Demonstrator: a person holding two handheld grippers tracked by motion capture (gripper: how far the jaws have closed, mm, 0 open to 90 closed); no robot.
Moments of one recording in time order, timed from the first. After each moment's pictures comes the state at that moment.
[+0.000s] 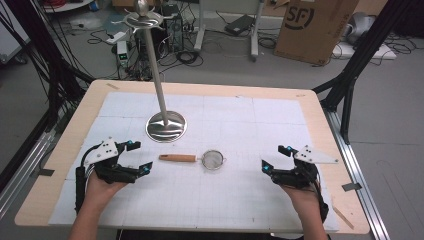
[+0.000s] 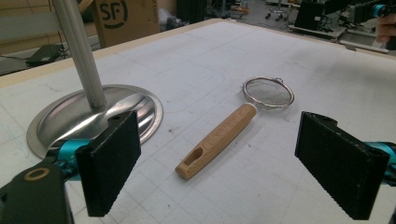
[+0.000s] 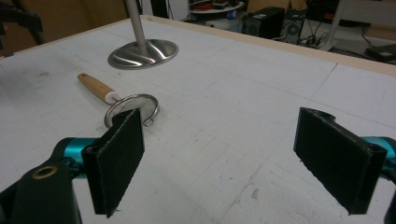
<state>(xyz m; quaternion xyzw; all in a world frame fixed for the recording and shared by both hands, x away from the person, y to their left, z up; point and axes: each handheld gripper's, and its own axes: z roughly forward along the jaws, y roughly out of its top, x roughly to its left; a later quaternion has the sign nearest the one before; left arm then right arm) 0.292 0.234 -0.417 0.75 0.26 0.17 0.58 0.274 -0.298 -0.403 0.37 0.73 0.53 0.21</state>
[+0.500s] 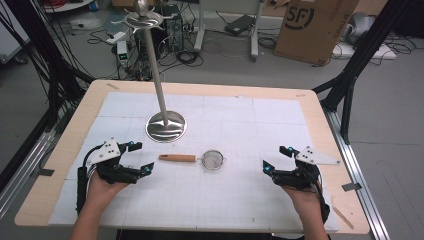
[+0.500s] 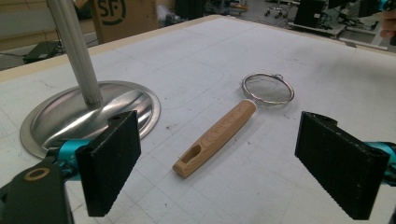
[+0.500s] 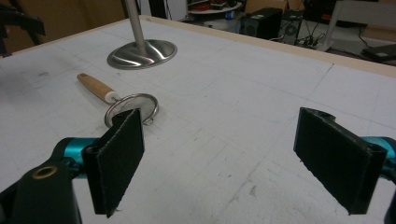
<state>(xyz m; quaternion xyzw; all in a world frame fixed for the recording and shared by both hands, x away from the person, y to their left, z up) 0.293 0.231 -0.421 0.76 0.26 0.17 0.57 0.270 -0.300 -0.401 0.37 0.73 0.53 0.22</state>
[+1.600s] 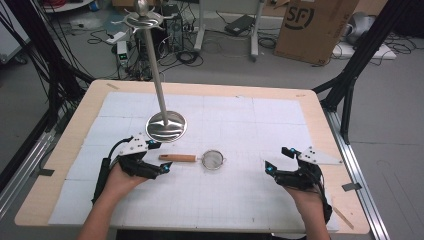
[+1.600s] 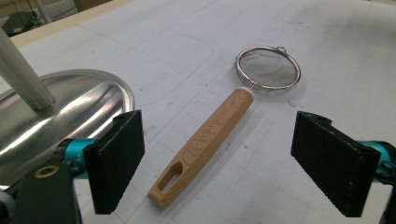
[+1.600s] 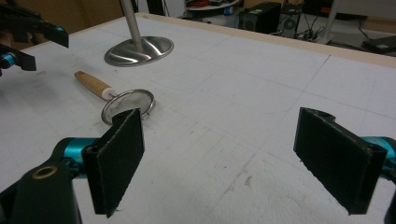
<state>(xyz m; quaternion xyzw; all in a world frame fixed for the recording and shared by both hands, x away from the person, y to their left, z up) 0.320 0.177 -0.420 0.82 0.24 0.15 0.50 0.270 -0.307 -0.403 0.38 0.73 0.53 0.21</state>
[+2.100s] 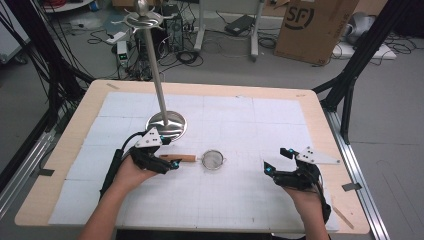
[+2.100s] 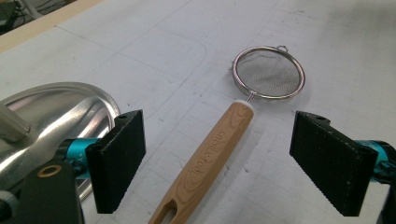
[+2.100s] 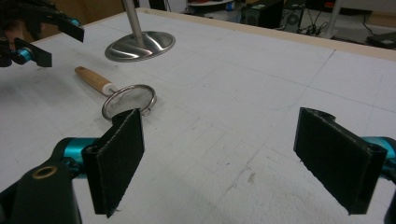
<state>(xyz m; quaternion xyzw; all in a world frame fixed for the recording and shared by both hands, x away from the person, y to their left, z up) 0.336 0.150 -0.412 0.84 0.22 0.14 0.47 0.272 -0.305 -0.407 0.38 0.74 0.52 0.20</state>
